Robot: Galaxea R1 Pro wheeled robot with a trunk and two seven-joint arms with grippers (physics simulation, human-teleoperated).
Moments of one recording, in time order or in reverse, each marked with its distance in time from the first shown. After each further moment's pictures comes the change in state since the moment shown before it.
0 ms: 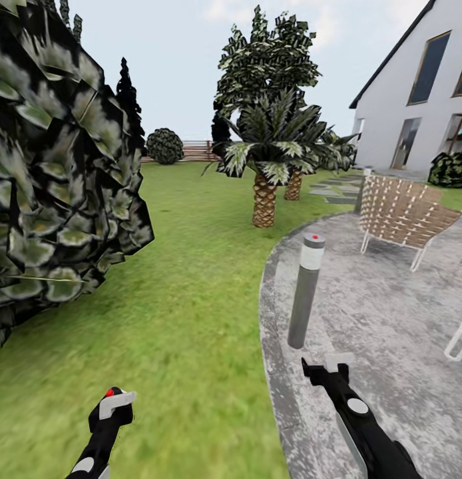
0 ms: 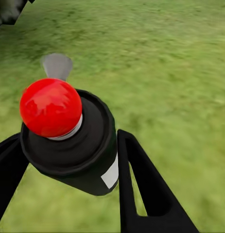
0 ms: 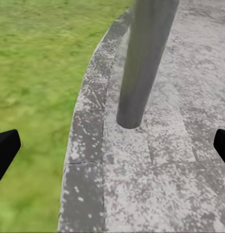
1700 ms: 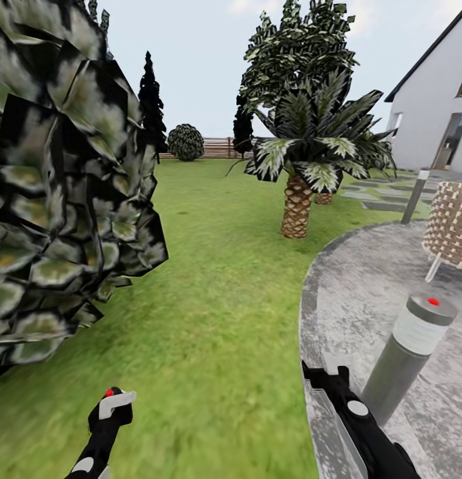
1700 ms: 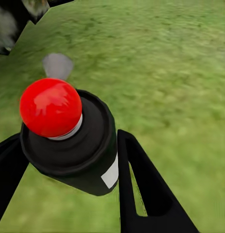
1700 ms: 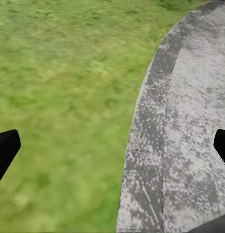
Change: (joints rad) left arm 0.000 0.001 -0.001 0.000 0.001 0.000 -0.001; right arm 0.000 -0.001 -0.001 0.020 0.001 -0.003 -0.001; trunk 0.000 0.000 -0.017
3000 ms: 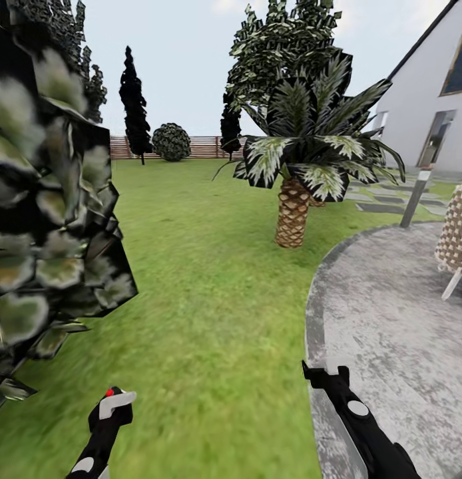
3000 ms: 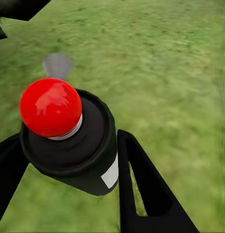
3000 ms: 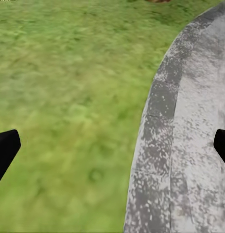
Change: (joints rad) left arm 0.000 0.000 -0.001 0.000 -0.002 0.000 0.000; right arm 0.000 -0.001 -0.001 0.000 0.000 0.000 0.001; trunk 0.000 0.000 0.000
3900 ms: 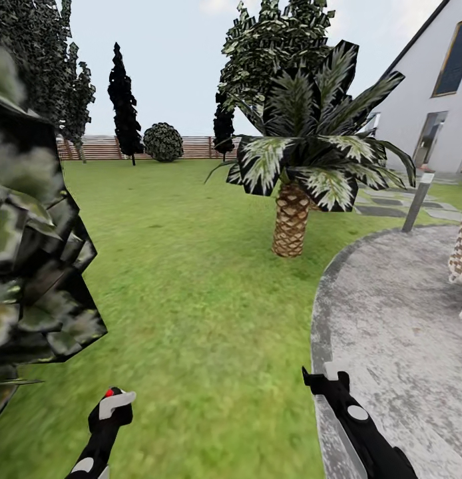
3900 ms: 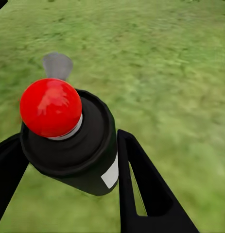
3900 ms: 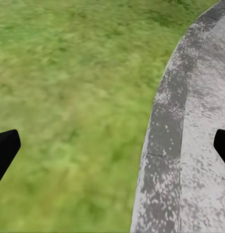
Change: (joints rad) left arm 0.000 0.000 0.001 0.001 0.000 0.000 0.000; right arm 0.000 0.001 0.001 0.045 -0.002 -0.003 0.000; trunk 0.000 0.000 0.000
